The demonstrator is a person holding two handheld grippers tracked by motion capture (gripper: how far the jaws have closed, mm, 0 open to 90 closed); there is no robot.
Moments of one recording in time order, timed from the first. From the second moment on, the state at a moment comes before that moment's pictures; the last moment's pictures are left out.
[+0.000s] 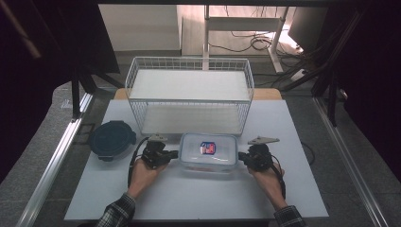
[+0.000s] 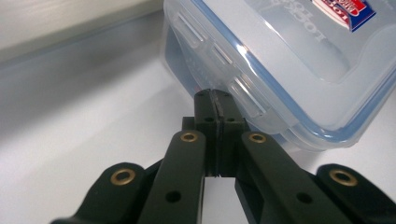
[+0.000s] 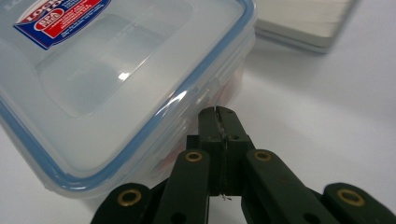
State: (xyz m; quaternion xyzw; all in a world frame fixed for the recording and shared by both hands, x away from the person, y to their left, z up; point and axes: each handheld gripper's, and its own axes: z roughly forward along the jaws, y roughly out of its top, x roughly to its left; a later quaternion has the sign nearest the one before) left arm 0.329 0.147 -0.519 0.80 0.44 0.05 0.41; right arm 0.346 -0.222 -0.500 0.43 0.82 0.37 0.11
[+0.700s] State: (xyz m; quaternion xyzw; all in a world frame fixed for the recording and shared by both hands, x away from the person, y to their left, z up) left arm 0.263 0.183 -0.515 0.79 0.46 0.07 0.40; right arm 0.305 -0.192 -0.497 0.37 0.85 0.37 0.10
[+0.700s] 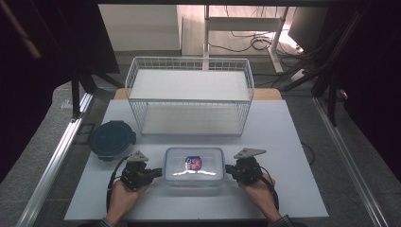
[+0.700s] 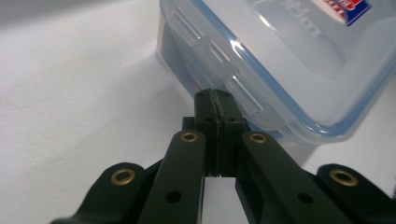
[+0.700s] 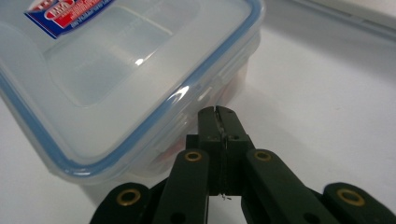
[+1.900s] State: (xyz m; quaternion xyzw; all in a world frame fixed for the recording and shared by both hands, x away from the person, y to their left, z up) left arm 0.226 0.210 -0.526 0.78 0.42 0.09 0.45; right arm 0.277 -0.223 -0.494 0.33 0.83 0.43 0.12
